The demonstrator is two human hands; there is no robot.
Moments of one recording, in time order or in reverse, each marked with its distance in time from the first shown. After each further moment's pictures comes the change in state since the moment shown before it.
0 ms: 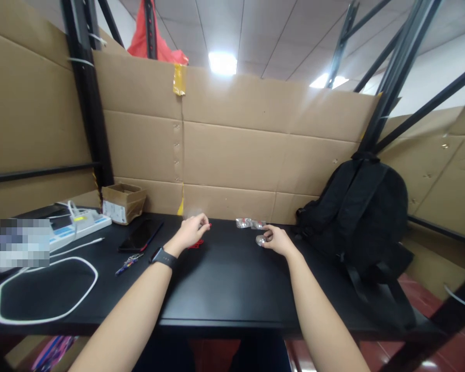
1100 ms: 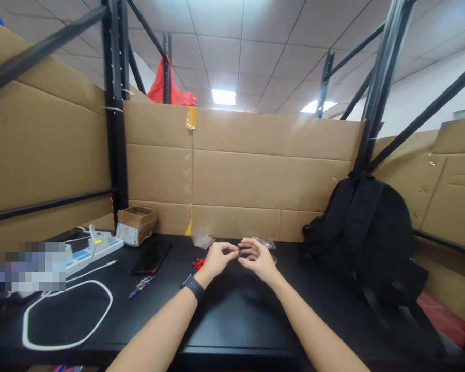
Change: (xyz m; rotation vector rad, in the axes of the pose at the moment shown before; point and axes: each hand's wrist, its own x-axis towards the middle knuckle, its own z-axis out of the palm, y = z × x) left_hand 0.002 0.039 0.051 -0.683 0.079 0.106; right_hand -0.024 -0.120 0.050 0.851 -0.024 -0.276
